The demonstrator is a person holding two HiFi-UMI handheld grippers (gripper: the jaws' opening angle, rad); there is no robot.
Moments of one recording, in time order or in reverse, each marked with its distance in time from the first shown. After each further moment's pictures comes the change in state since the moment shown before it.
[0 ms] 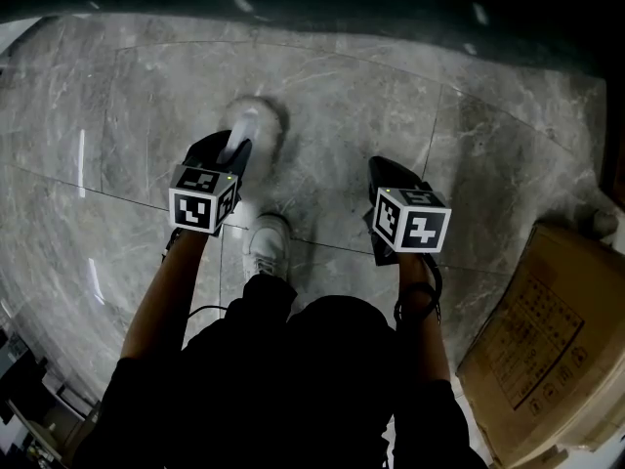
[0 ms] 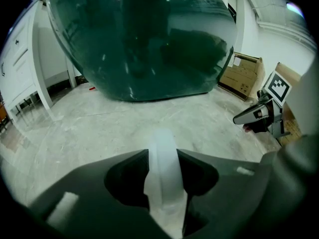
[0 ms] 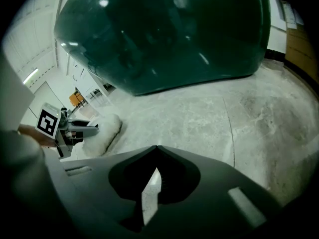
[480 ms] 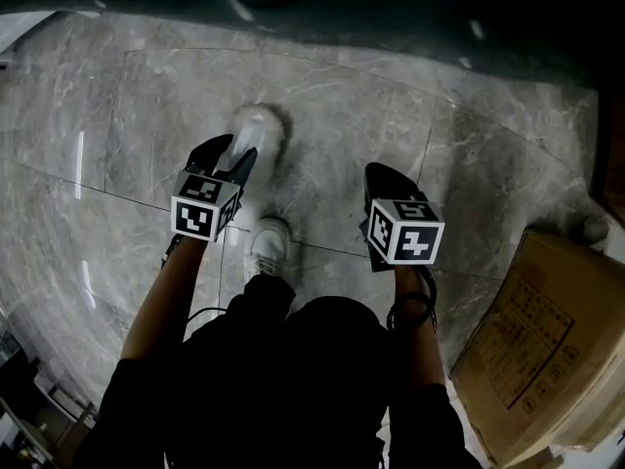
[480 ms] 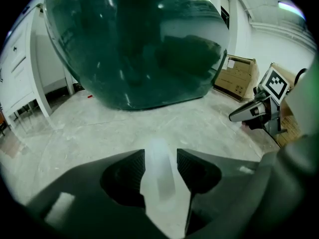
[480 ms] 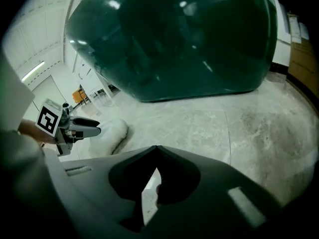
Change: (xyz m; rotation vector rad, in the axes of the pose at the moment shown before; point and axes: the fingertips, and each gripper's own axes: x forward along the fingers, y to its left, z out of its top) left arm -0.022 -0.008 0.016 0.044 -0.038 -0.027; right arm -0.020 0.021 0.020 -0.079 -0.058 0.002
